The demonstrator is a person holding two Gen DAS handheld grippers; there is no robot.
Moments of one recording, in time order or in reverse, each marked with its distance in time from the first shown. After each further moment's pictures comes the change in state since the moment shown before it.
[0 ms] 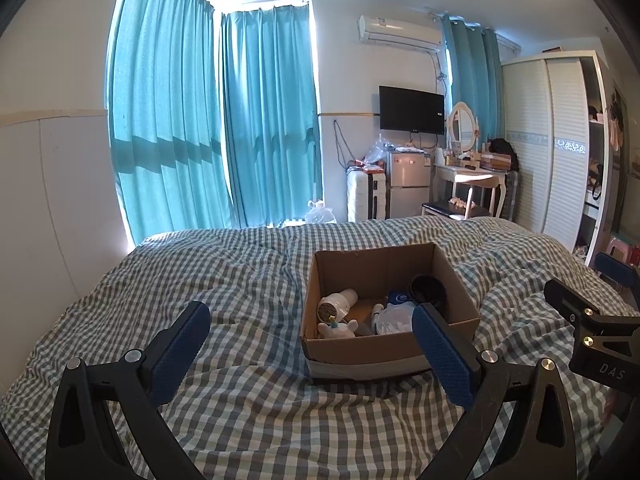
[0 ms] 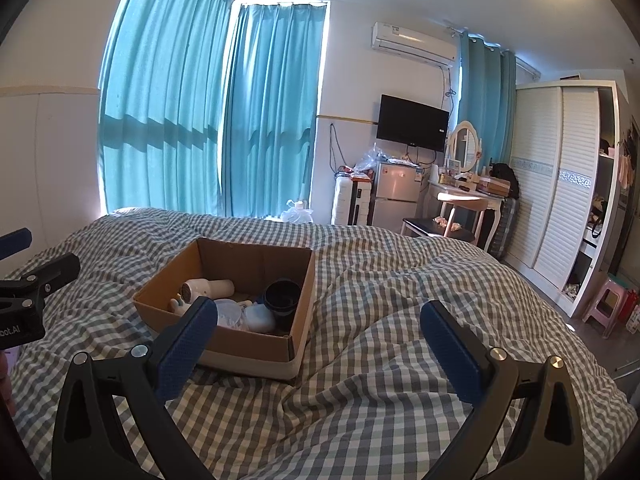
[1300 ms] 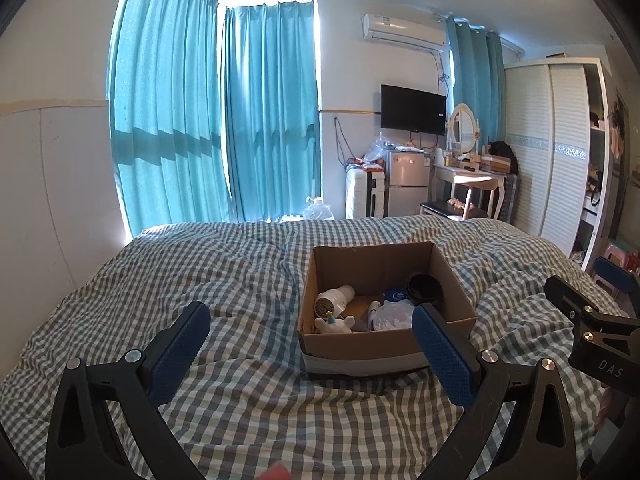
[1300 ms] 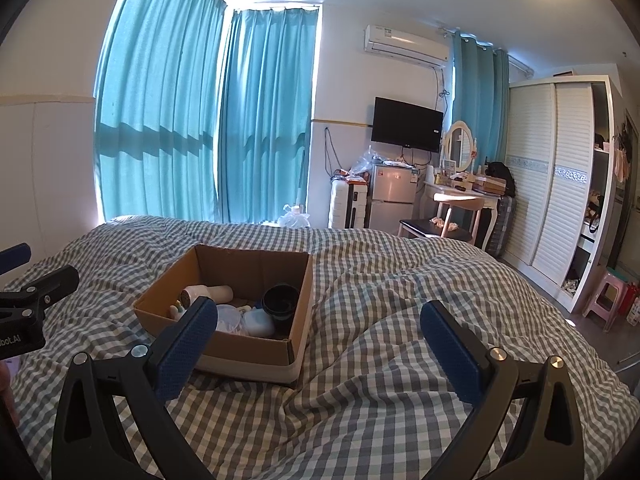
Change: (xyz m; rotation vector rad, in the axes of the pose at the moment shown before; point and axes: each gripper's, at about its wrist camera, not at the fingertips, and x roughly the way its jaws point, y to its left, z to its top) left arm 0.001 0.004 -0.006 -0.029 0.011 -0.010; right arm -0.004 0.000 0.000 0.029 -0.013 -0.012
